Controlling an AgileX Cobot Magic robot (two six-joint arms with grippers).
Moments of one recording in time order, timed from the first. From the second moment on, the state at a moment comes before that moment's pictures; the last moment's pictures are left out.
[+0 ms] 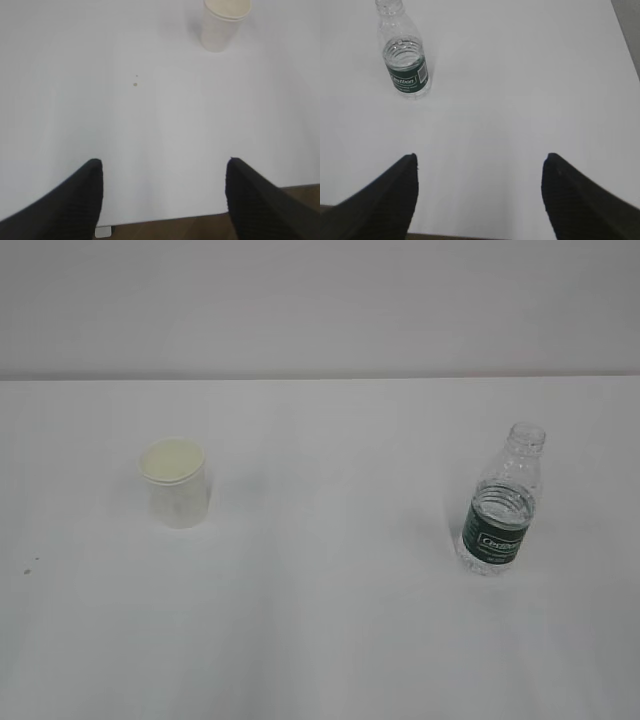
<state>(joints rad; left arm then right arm) -0.06 0.31 -0.55 -0.05 1.01 -0.03 0.09 0.29 -0.58 -0.10 1.03 0.00</state>
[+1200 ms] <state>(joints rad) -0.06 0.38 -0.37 -0.09 0.44 -0.02 0.09 0.32 -0.33 0.10 0.40 -0.21</state>
